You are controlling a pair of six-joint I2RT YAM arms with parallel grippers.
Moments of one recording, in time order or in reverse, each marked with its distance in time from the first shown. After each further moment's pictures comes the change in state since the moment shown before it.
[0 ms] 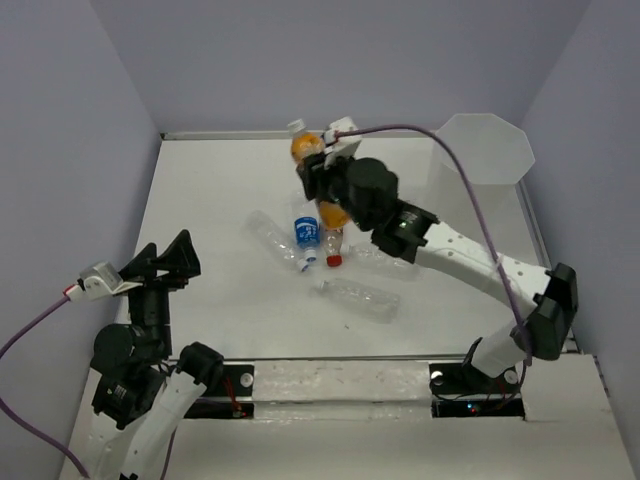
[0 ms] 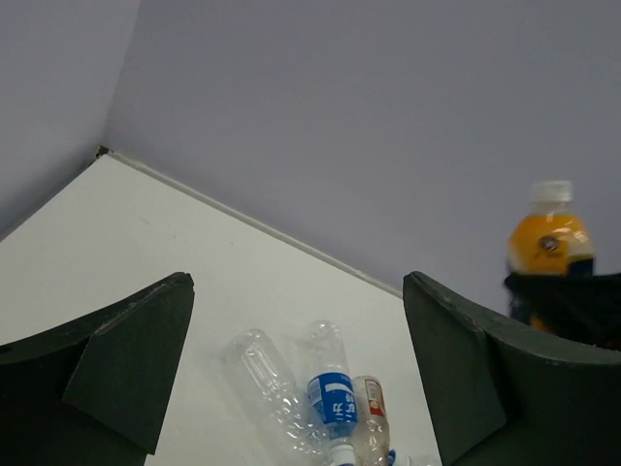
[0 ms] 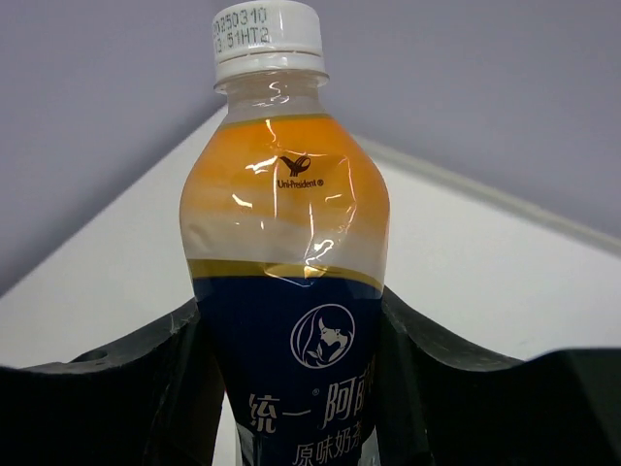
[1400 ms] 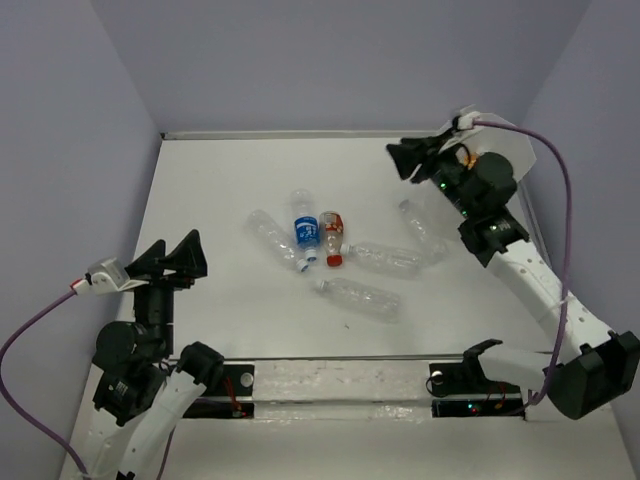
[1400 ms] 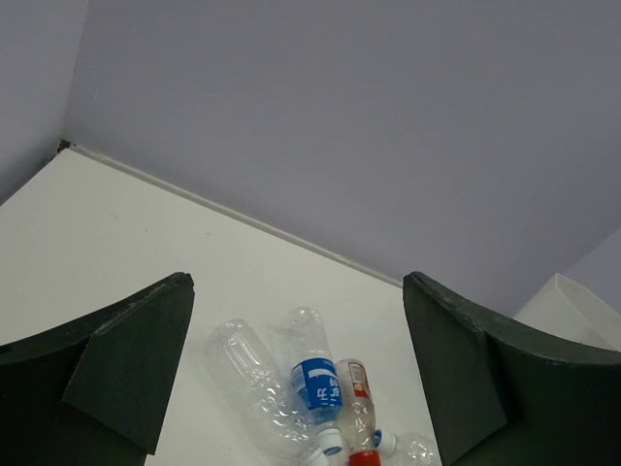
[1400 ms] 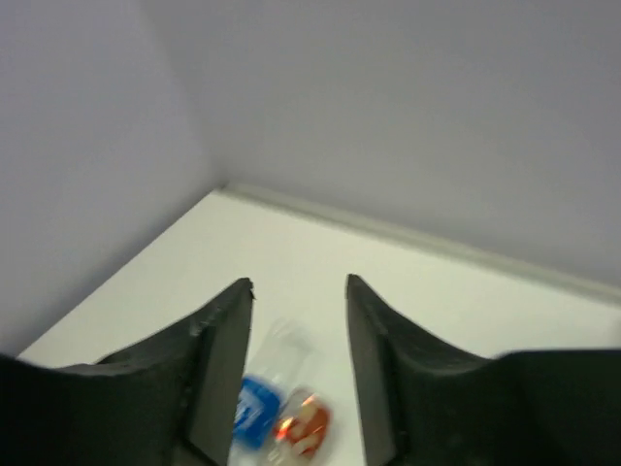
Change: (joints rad) left arm -0.036 0.003 -0.017 0.016 0.059 0.001; right arm -0.698 -0.443 -0.365 0.252 -0.573 0.174
